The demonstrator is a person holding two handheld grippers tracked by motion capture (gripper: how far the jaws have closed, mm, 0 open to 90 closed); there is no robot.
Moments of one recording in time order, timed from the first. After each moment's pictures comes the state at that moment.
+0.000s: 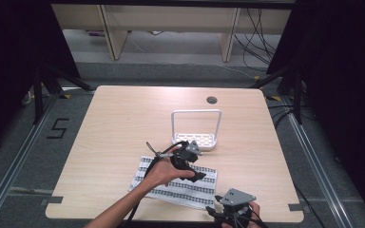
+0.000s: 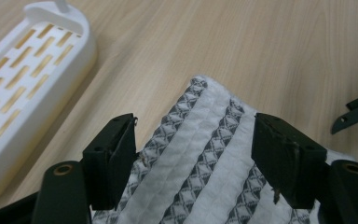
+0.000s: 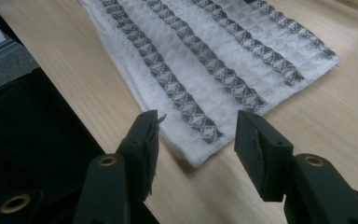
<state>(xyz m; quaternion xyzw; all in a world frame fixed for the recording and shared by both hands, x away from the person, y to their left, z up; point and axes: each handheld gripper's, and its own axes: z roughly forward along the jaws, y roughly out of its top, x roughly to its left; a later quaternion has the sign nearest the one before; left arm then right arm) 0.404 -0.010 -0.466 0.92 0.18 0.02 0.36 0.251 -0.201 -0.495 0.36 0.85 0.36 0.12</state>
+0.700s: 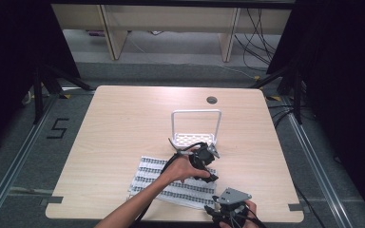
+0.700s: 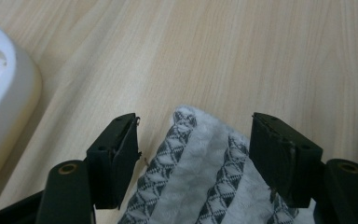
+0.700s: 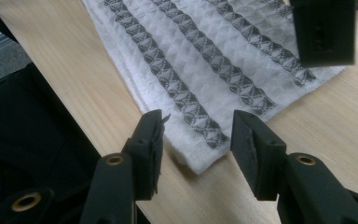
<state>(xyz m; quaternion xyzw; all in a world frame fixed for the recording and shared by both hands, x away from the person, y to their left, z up) 0.418 -0.062 -0.484 0.94 0.15 -0.01 0.32 0.258 -0.196 -0.501 0.35 0.86 0.35 0.13</state>
